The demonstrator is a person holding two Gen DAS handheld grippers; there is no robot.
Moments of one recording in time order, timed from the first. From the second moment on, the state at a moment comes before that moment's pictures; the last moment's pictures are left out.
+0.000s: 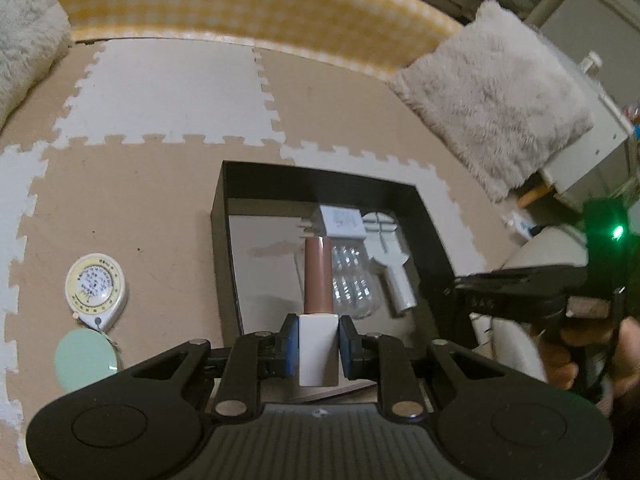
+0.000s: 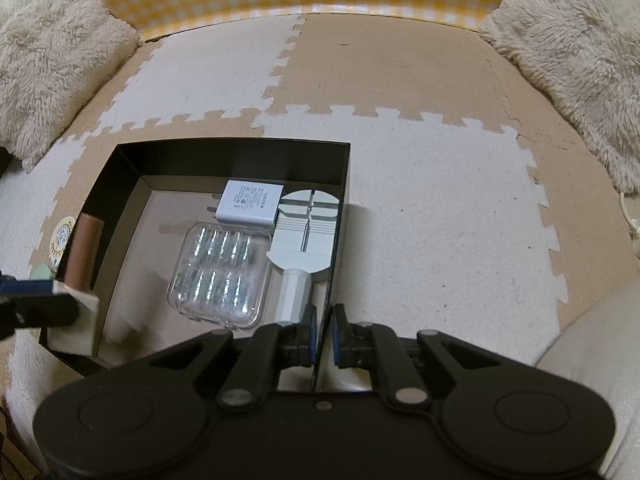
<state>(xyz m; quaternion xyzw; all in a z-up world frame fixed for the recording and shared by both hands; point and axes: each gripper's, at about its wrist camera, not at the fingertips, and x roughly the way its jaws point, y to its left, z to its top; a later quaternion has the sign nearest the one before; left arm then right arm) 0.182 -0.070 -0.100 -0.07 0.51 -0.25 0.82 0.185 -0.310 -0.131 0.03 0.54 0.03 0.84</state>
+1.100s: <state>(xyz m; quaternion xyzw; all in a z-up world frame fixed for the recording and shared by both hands) 0.155 -0.076 -0.086 -0.01 0.50 -0.24 0.83 0.185 -0.310 -0.131 0.03 0.54 0.04 0.84</state>
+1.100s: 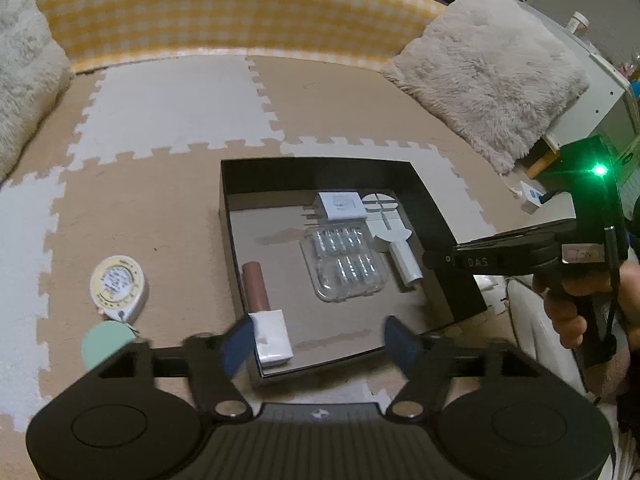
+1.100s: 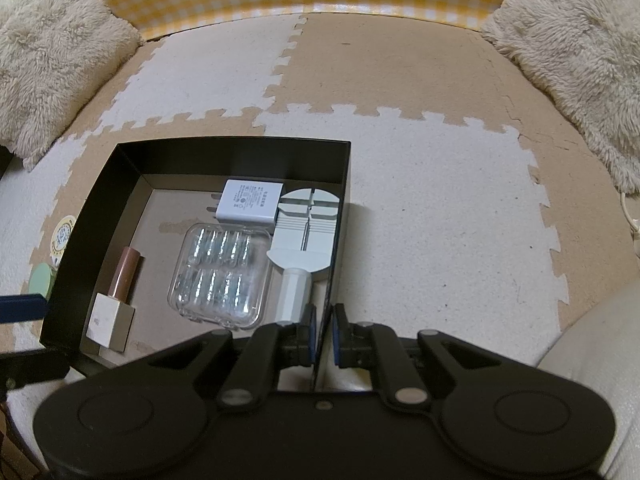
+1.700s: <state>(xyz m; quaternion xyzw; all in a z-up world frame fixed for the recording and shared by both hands) 0.181 -0.025 -0.061 -0.05 0.45 -0.17 0.87 0.186 -0.311 -0.131 0.04 0.54 0.03 0.84</state>
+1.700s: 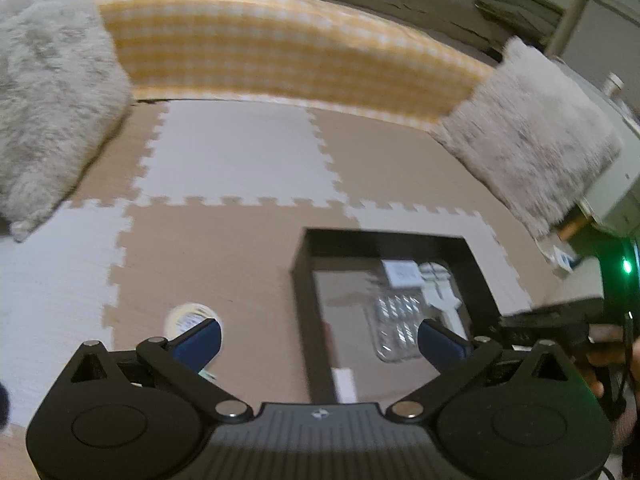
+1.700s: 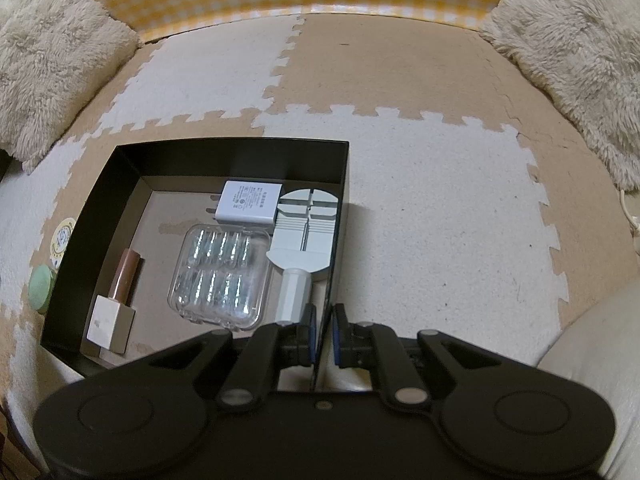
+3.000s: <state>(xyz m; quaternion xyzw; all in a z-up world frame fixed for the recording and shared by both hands) 0.215 0.015 -0.141 0.02 0.59 -0.09 0.80 0.185 -0.312 -0.132 0.04 0.54 0.04 0.84</state>
